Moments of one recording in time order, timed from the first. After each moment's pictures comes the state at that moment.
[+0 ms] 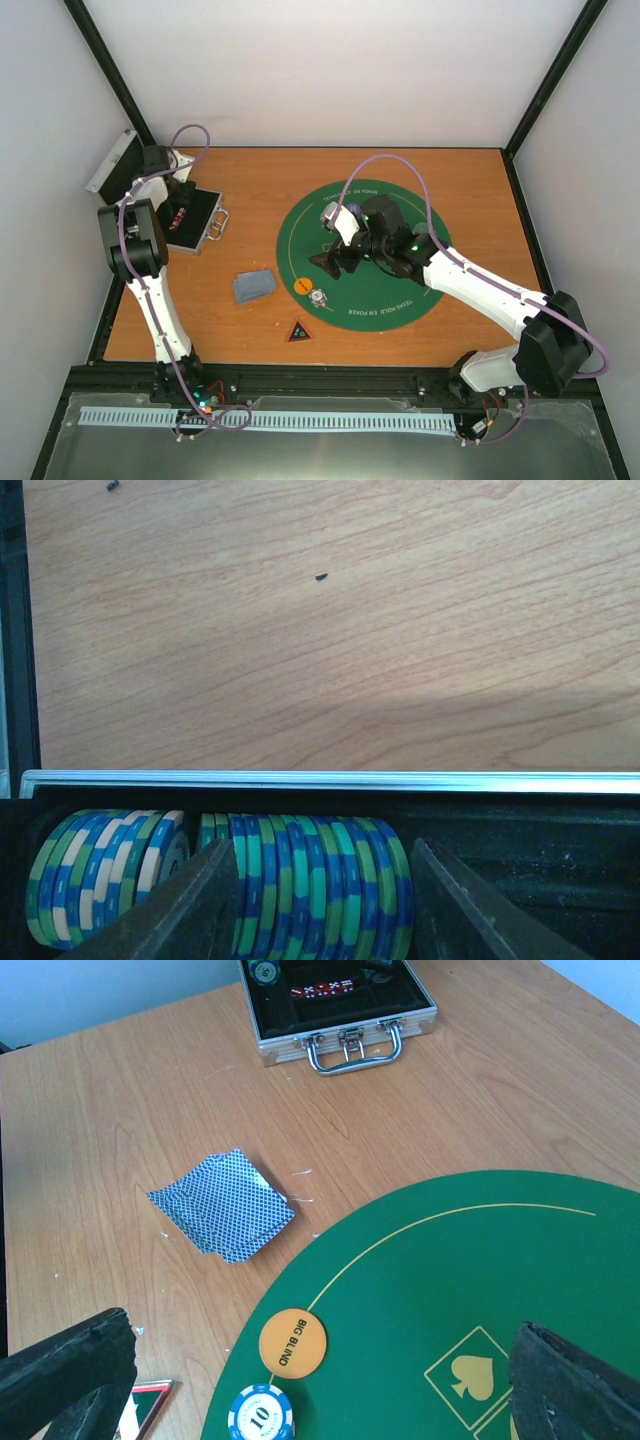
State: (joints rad) left arm 0.25 2.20 1.66 -0.39 0.10 0.47; right arm 0.72 1.36 1.01 -0.24 -0.35 -0.18
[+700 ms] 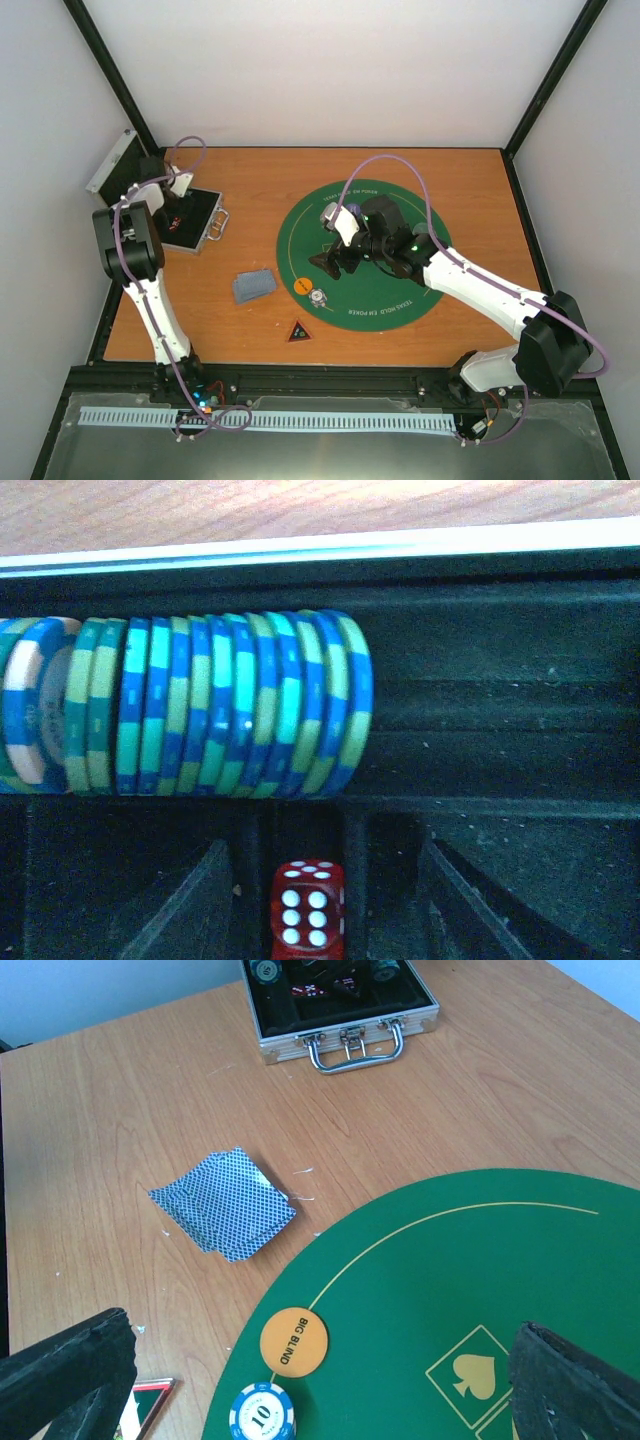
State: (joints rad) left arm 0.27 2.15 1.56 -0.47 0.12 0.49; right arm 0.72 1.36 1.01 -0.24 -0.35 -0.18
